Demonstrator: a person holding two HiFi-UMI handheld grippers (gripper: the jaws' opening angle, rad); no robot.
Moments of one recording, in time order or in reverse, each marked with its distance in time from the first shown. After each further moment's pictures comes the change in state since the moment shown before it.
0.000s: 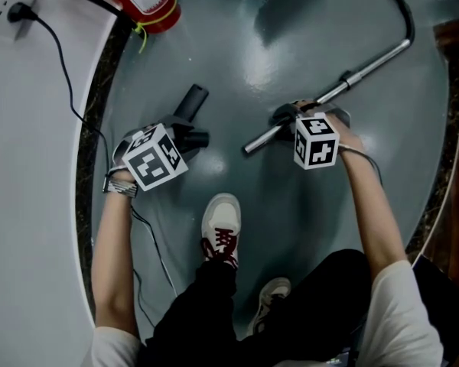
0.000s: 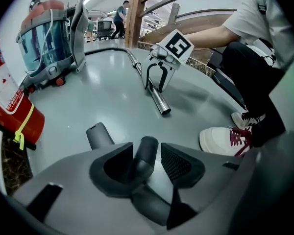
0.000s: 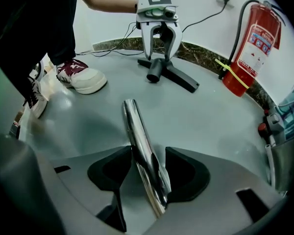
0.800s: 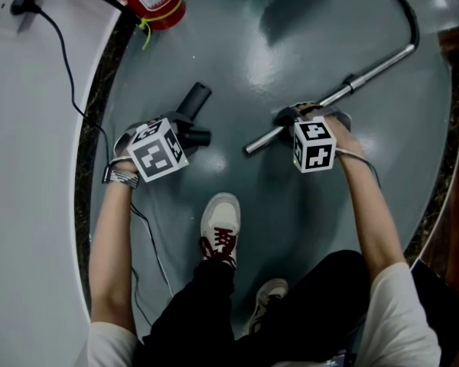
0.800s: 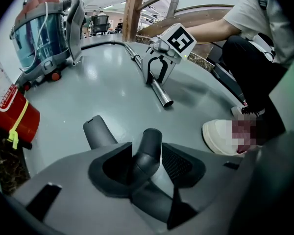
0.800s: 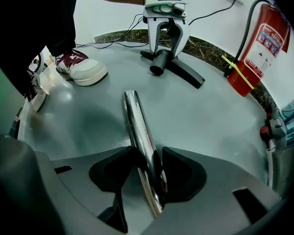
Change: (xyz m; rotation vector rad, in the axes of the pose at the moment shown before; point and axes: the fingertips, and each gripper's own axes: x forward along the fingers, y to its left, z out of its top) left arm 0.014 0.005 -0.017 0.015 0.066 -0.025; right arm 0.011 0.003 -0.008 -0.039 0.067 0.006
